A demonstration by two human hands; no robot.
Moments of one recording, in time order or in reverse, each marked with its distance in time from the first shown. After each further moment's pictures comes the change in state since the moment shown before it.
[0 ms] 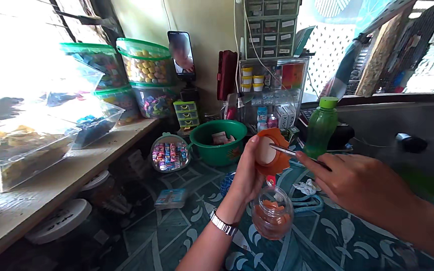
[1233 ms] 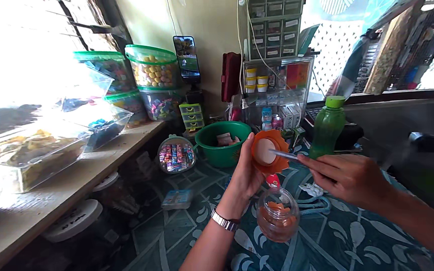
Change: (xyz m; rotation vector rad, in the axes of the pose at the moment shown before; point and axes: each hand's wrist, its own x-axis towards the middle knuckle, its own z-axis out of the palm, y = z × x) left_hand 0.005 0.011 -0.011 -0.122 0.040 -0.174; right_hand -0.012 0.019 0.056 0.281 0.256 0.002
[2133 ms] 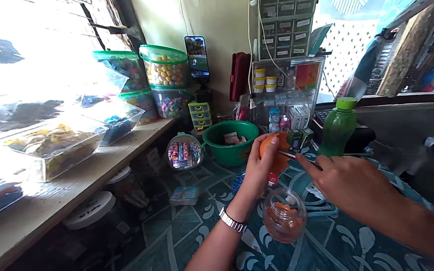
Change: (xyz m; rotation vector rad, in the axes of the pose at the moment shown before) left_hand 0.009 -0.015 -0.007 0.502 0.068 0.289; right_hand 0.040 -0.045 -0.015 -0.327 -0.373 0.030
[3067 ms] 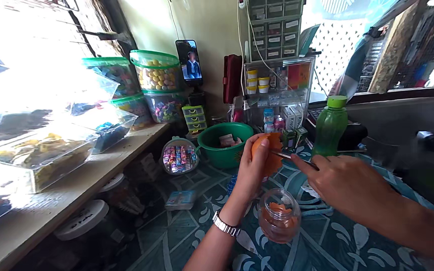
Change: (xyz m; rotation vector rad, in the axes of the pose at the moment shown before) left_hand -0.002 0.002 -0.001 0.053 -0.006 0.045; right_hand -0.005 0.002 -0.006 0.026 0.014 0.018
